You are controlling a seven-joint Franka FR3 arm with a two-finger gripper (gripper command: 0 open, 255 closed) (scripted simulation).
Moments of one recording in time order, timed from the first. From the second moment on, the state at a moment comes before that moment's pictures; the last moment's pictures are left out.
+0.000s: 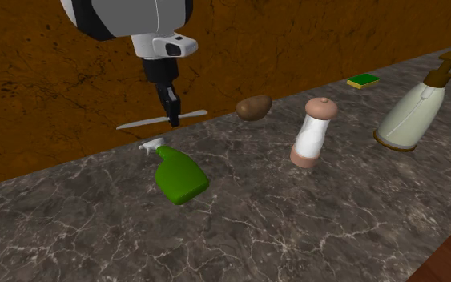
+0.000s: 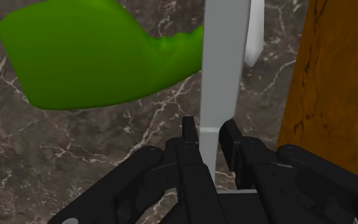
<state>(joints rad) 0.30 0.68 0.45 -1.46 -0.32 1.97 1.59</state>
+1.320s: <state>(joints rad) 0.31 0.60 0.48 -1.32 -0.28 1.76 1.56</state>
